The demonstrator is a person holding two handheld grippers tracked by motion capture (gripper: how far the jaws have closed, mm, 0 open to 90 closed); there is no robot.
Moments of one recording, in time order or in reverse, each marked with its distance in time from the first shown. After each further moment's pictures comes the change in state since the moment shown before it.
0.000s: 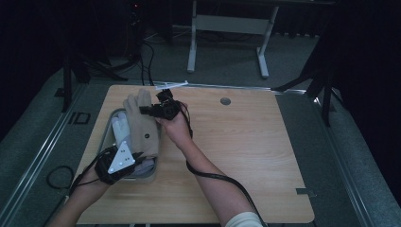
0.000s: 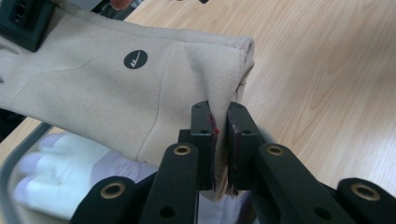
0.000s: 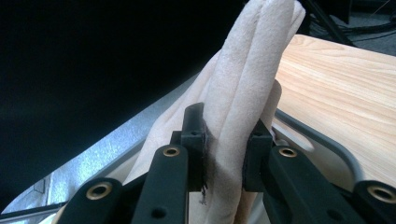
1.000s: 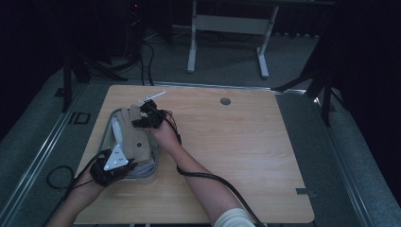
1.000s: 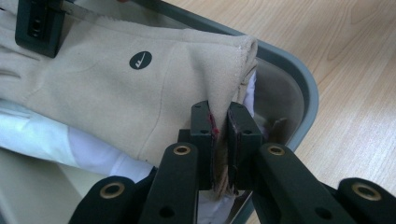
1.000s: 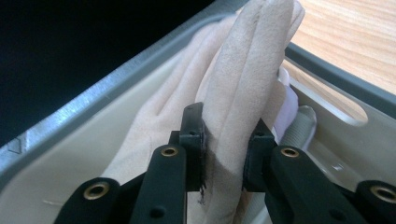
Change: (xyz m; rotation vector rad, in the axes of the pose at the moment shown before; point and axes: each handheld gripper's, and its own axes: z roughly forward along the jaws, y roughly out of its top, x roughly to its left) left arm 0.009 -0.040 0.021 0.113 -0.065 -0.112; right arm -0.007 -0.028 0.071 0.203 -0.061 -0.033
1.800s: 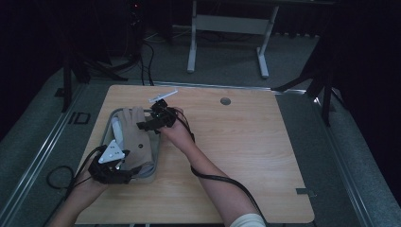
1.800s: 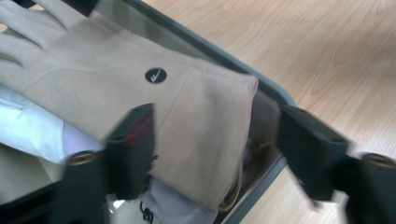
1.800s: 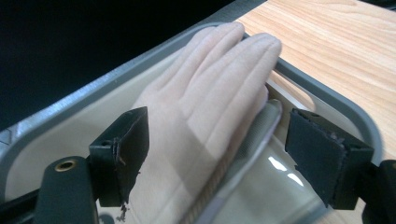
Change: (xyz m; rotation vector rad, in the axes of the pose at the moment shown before) left arm 0.004 0.009 -0.011 -0.061 -0.025 -0.154; right arm -0.006 -0.009 -0.043 -0.041 -0.005 -0.082
